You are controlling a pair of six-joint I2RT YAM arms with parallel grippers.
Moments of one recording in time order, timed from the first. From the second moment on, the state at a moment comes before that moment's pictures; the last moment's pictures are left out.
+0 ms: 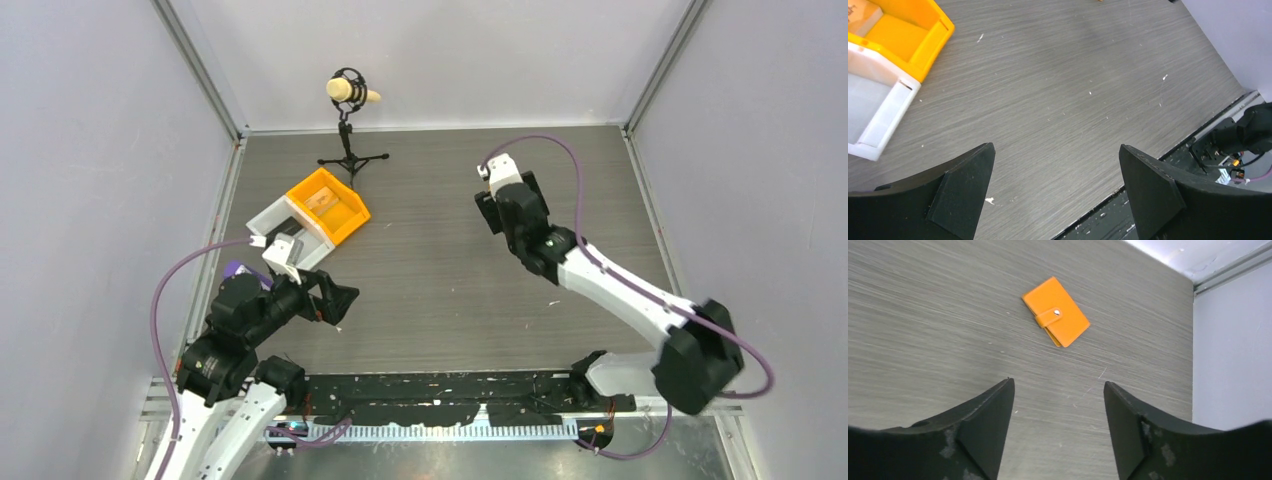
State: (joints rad) left arm -0.40 0.37 0.73 -0.68 0.22 -0.28; right arm 0.66 1.22 0.92 -0.12 0.59 -0.15
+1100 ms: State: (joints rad) left arm -0.40 0.30 0.69 -0.70 0.27 -0.31; right arm 0.24 2.09 1.61 -0.42 0.09 -0.42
